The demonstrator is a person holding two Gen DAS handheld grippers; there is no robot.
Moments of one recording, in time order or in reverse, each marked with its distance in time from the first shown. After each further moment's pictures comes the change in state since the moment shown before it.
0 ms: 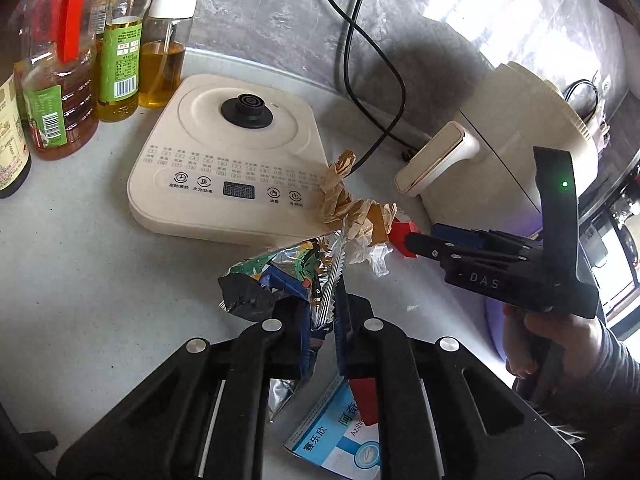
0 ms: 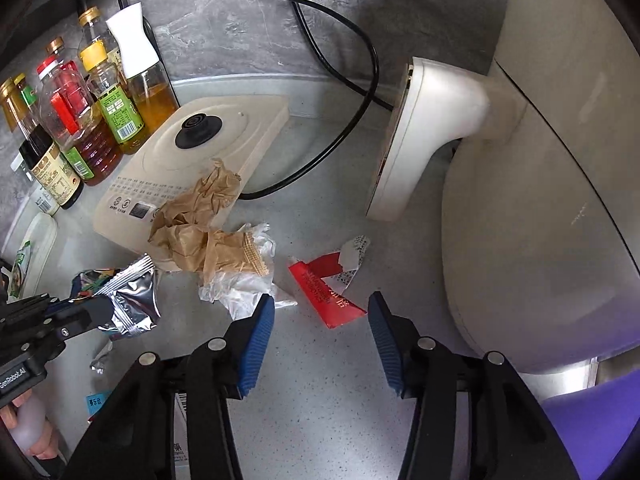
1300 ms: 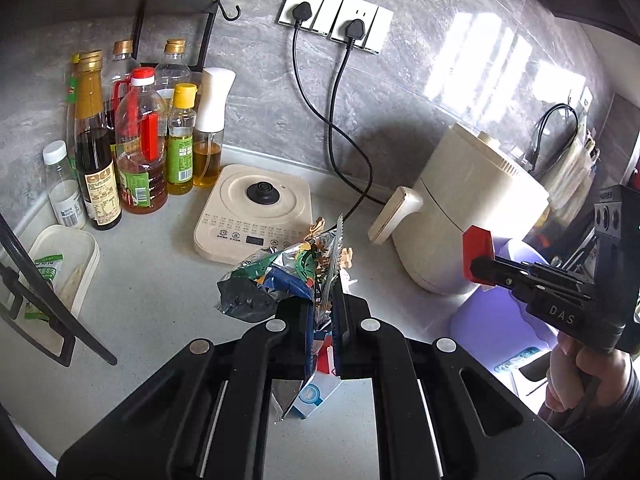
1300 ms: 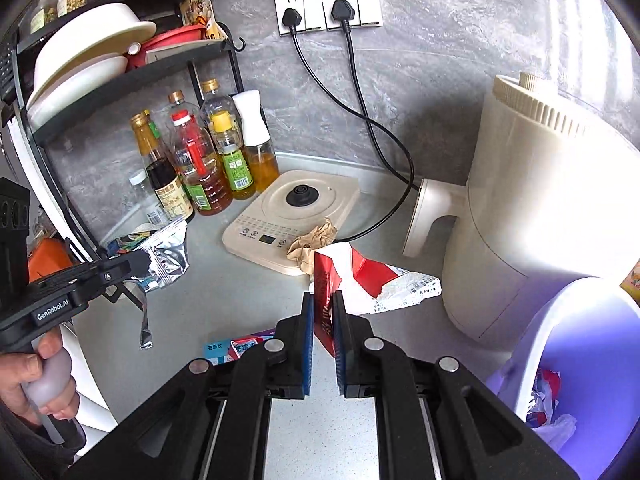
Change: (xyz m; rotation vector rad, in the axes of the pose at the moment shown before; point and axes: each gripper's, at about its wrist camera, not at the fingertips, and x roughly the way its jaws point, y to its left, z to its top) left arm -0.134 -0.082 -0.034 0.038 -0.243 0.164; right arm -0.180 0.001 -0.050 -0.083 -0.267 0.202
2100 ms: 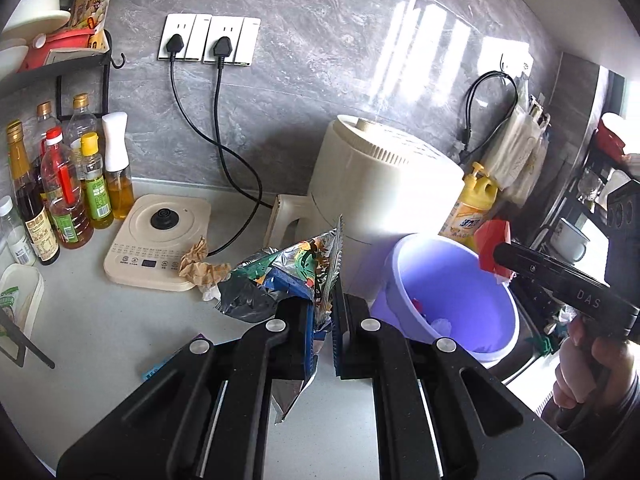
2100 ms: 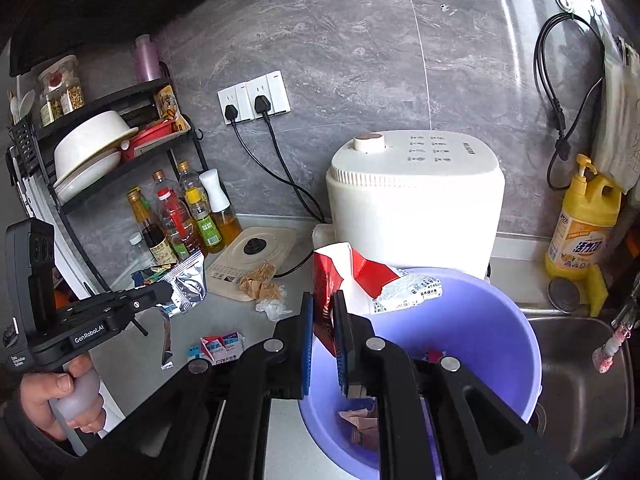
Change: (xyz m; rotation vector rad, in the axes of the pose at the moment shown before) left arm -0.001 -0.155 -0.005 0.131 -0.031 -0.101; right arm -0.142 -0.116 -0.034 0.156 -0.189 -0.069
